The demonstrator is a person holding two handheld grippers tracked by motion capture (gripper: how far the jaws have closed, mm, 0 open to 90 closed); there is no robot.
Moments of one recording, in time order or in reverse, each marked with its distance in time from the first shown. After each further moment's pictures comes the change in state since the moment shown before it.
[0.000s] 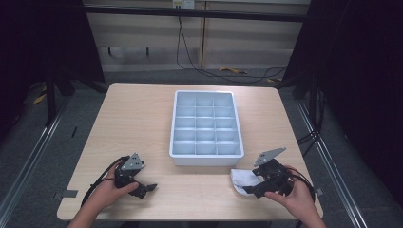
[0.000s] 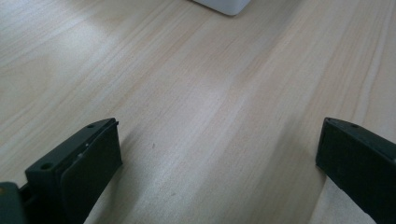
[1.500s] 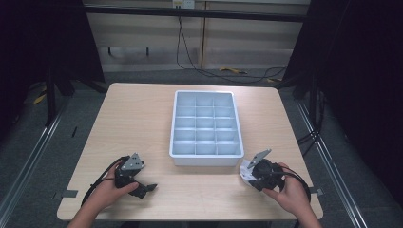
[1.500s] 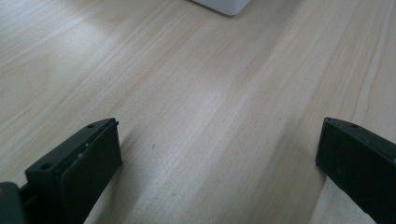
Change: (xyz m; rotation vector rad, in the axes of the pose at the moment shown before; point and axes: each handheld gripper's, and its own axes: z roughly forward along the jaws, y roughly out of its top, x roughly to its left) left arm 0.000 0.000 0.000 0.000 -0.001 0.003; right arm -0.008 0.002 0.024 0.193 -0.185 -0.058
